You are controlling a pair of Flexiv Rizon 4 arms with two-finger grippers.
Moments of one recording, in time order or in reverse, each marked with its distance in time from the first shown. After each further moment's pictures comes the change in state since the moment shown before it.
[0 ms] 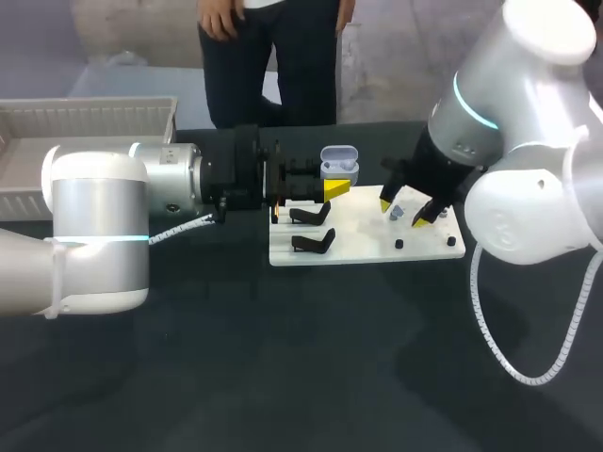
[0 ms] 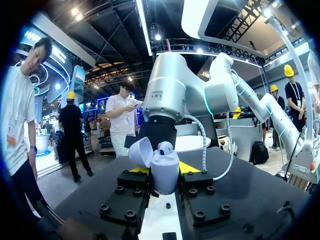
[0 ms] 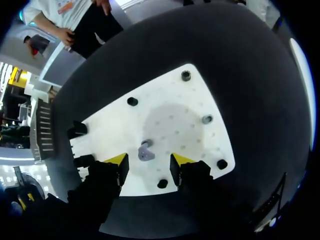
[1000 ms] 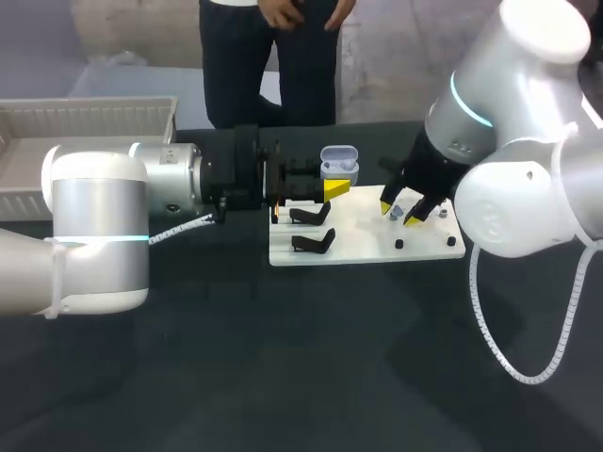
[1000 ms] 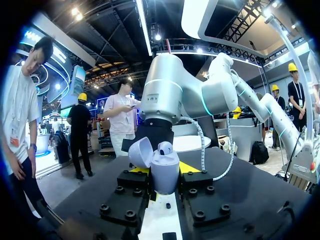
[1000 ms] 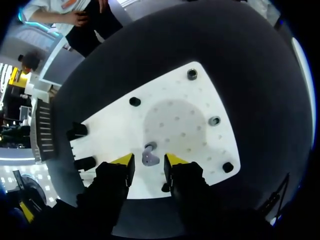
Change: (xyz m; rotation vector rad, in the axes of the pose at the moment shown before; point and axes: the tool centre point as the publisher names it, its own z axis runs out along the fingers) left arm 0.000 0.000 0.000 0.000 0.000 0.000; right arm -0.002 0.004 0.007 -0.007 0.021 0.004
